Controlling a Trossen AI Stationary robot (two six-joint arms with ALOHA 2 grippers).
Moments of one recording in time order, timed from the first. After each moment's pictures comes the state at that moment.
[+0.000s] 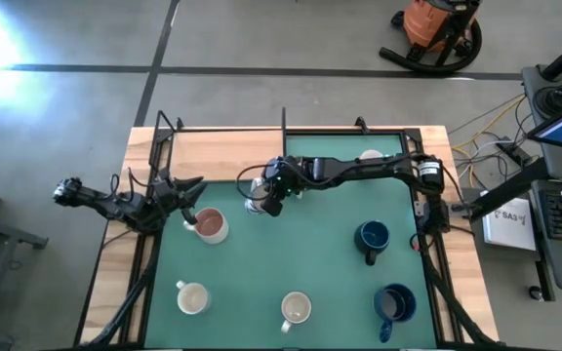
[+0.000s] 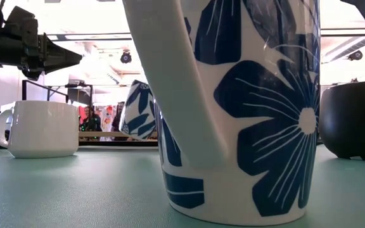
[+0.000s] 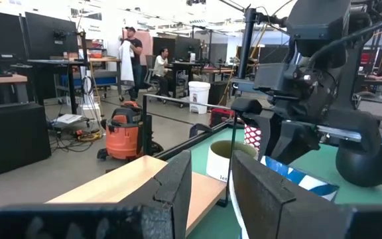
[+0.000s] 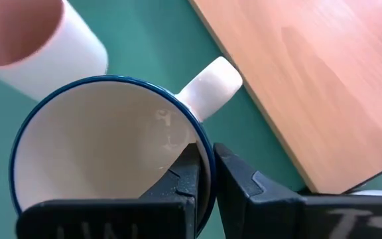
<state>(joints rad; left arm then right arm) -0.32 0.01 0.02 0.13 -0.91 0.04 -0.14 2.01 1.58 -0.41 0.08 0.27</state>
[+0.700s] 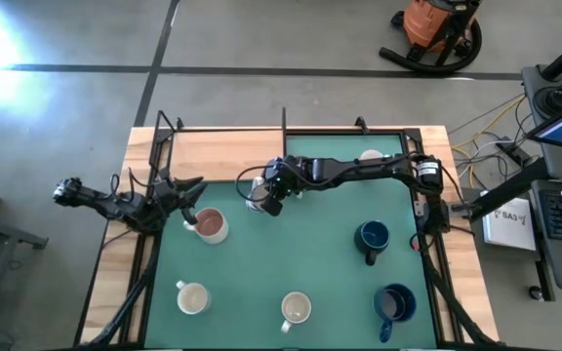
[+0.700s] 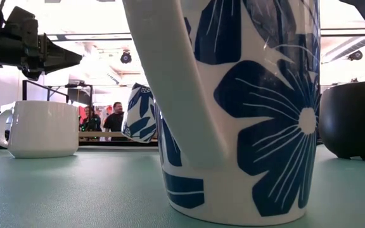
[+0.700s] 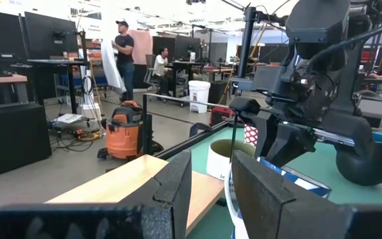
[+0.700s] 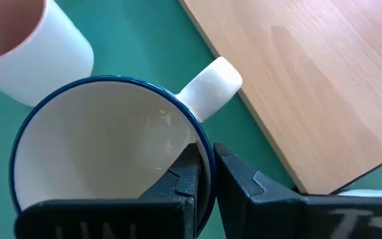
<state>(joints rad) -0.32 0.01 0.02 0.13 -0.91 0.04 -0.13 2.01 1.58 -0.42 0.10 0.27</state>
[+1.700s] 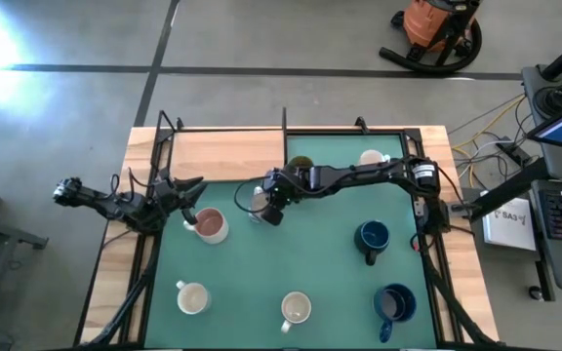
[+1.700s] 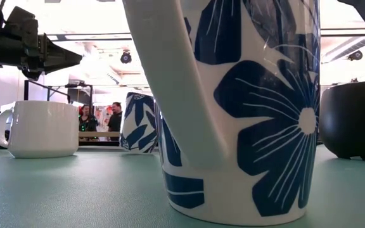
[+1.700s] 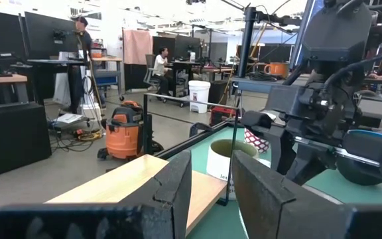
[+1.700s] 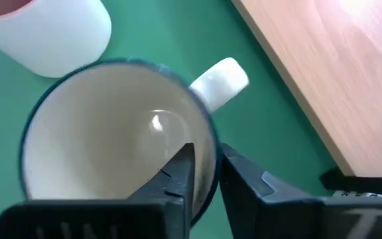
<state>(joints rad) -0.32 0.01 0.02 0.13 -0.91 0.04 -0.09 2.02 1.57 -0.43 0.10 0.28</state>
